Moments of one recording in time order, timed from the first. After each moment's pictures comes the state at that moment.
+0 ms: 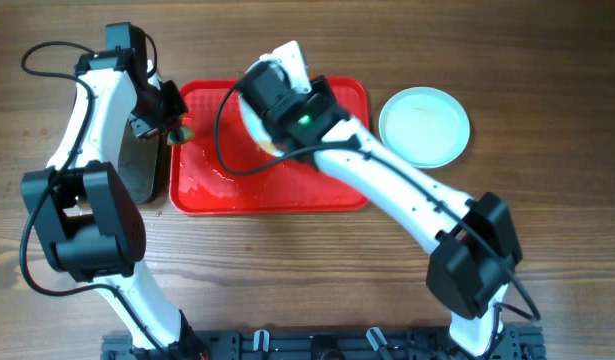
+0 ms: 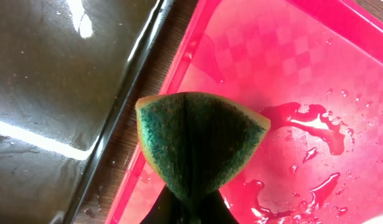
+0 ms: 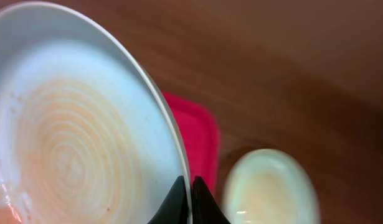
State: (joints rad) left arm 0.10 2.01 1.62 -1.01 0.11 -0.36; right arm 0.80 1.99 1.76 -0.79 0.77 0.20
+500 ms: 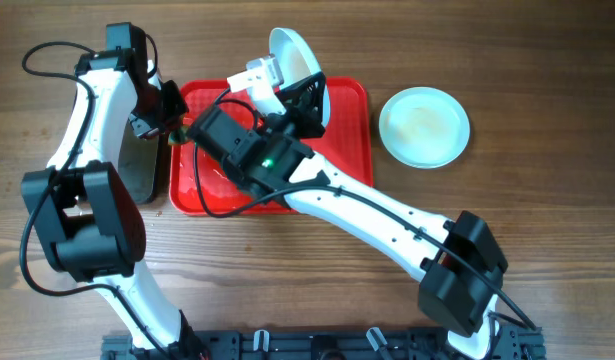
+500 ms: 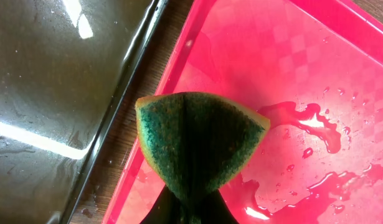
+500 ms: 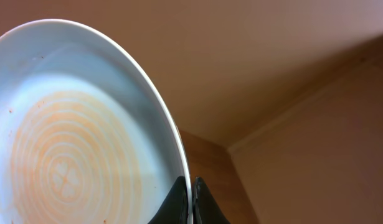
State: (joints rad) left arm 0.10 2.01 1.62 -1.01 0.12 -0.36; right arm 0.97 1.99 1.76 -0.74 1.47 0.16
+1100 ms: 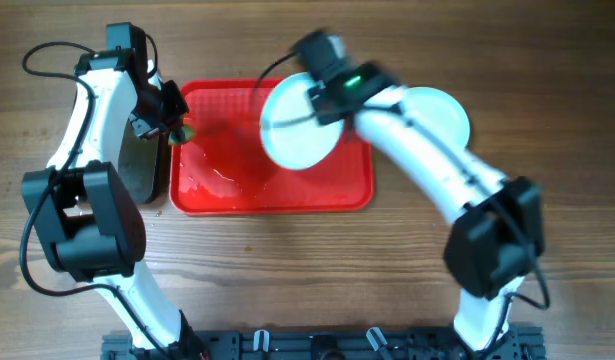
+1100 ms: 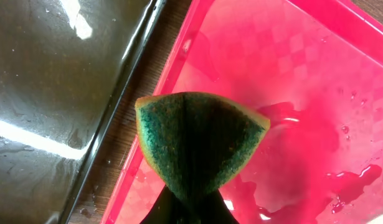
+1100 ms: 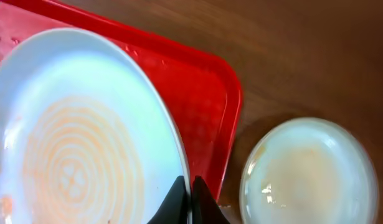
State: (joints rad) left arm 0.10 2.01 1.62 -1.01 0.13 -0.36; right arm 0.54 1.98 1.76 -0.90 0.26 0.16
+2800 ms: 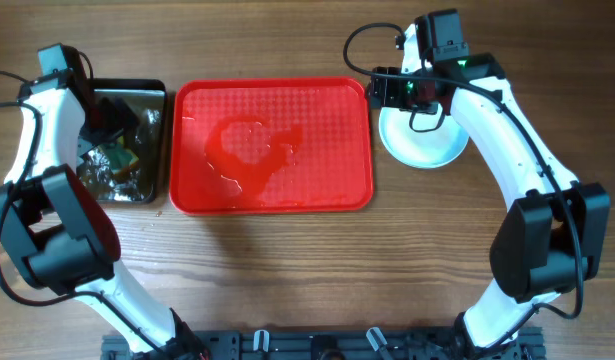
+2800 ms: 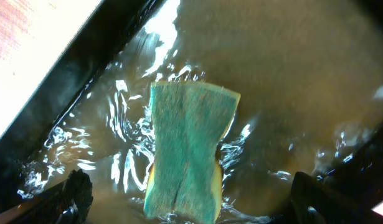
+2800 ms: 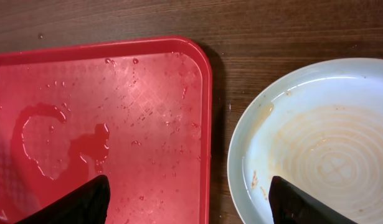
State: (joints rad) left arm 0.33 2.00 1.55 -0.92 -0.12 -0.35; right arm 0.20 1.87 1.54 -0.76 -0.22 0.26
